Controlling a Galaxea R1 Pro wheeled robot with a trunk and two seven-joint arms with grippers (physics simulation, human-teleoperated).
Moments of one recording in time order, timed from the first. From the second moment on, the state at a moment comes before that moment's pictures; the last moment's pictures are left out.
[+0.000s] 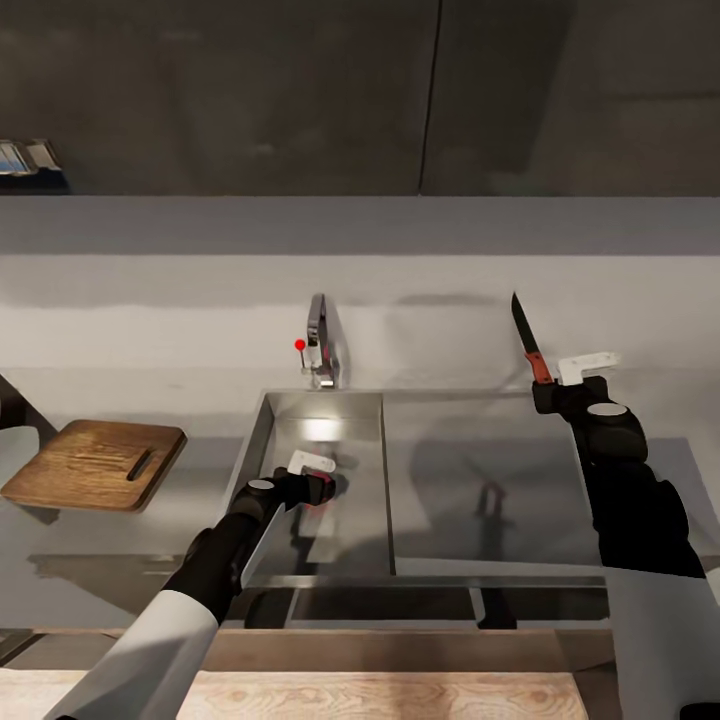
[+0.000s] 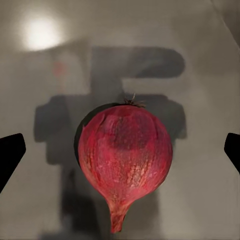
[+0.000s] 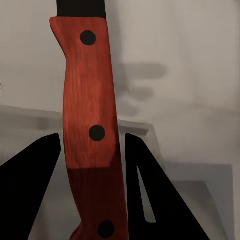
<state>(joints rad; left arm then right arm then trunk) -0.70 -0.08 -0.25 -0.95 0.00 0.56 -0.07 -0.76 -0.13 -0.10 -1.48 0.37 0.77 0.14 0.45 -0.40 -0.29</state>
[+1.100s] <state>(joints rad) -0.70 -0.08 -0.25 -0.96 0.01 0.55 -0.07 -0.76 -0.13 -0.10 -1.48 0.37 0.61 0.14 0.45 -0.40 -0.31</state>
